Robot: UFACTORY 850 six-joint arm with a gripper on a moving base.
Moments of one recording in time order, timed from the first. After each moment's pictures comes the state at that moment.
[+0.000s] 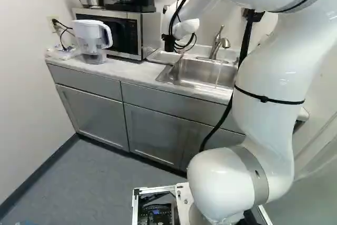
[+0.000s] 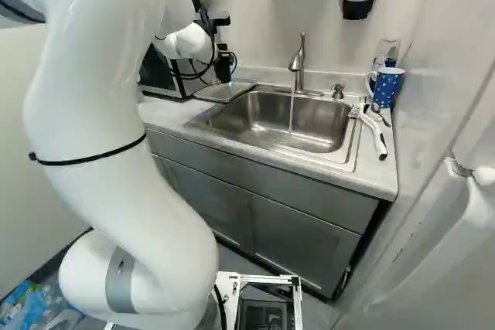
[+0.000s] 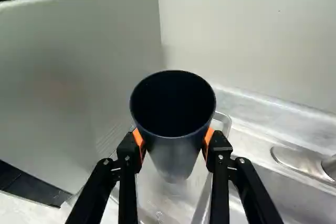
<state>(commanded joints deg) 4.2 -12.0 -65.6 0.5 15.7 -0.1</state>
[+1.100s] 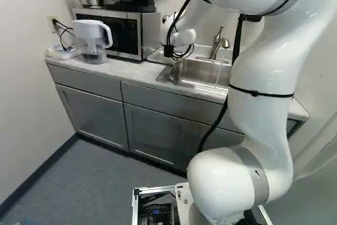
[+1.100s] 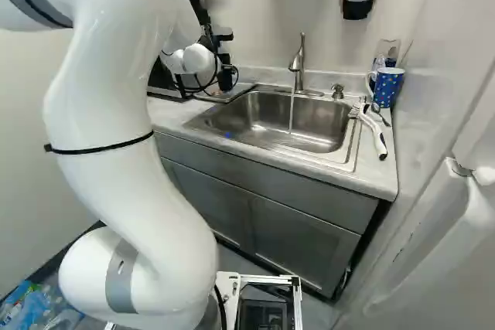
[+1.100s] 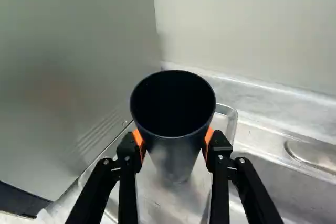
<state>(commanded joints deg) 4.2 -16.3 -63.7 1.7 22.3 -0.1</state>
